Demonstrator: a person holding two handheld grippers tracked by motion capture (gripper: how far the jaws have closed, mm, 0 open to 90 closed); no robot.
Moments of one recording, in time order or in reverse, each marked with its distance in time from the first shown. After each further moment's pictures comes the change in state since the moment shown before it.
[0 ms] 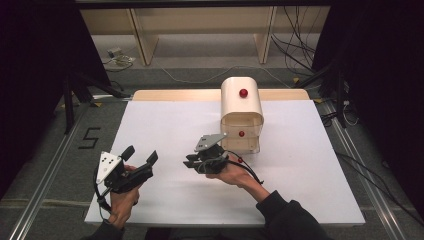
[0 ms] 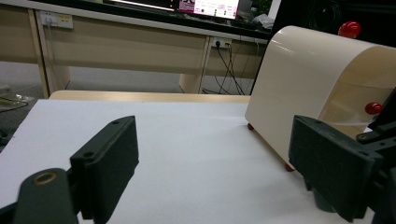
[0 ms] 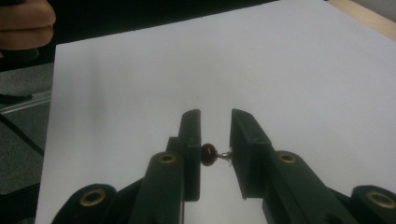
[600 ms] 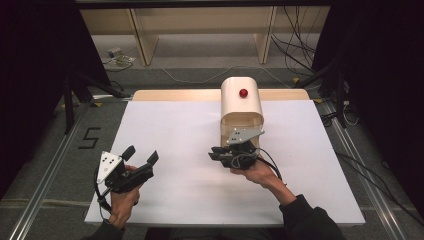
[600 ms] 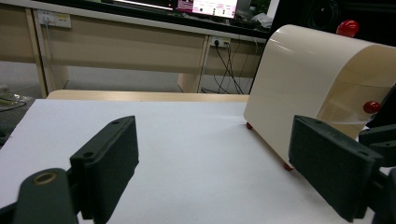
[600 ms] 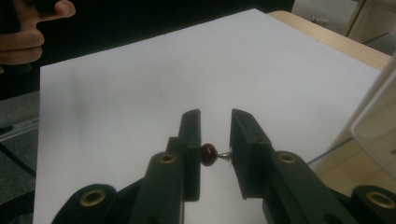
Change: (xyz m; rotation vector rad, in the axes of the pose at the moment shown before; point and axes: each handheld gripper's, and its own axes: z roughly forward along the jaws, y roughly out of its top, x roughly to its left) left arm -0.001 0.000 0.001 0.002 -0.005 0.000; right arm -0.023 -0.025 -0.067 -0.088 -0.092 0.092
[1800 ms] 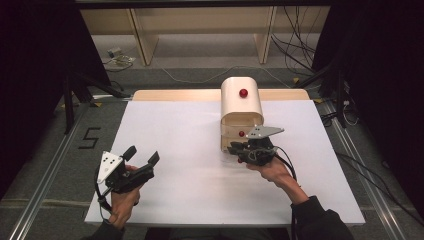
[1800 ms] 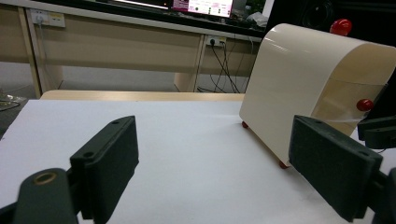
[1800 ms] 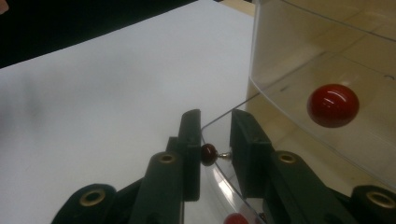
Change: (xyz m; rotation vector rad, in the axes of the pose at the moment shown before) left arm -0.001 0.000 0.000 0.005 -0.020 0.005; right arm -0.031 -0.021 -0.028 0.009 -0.118 0.089
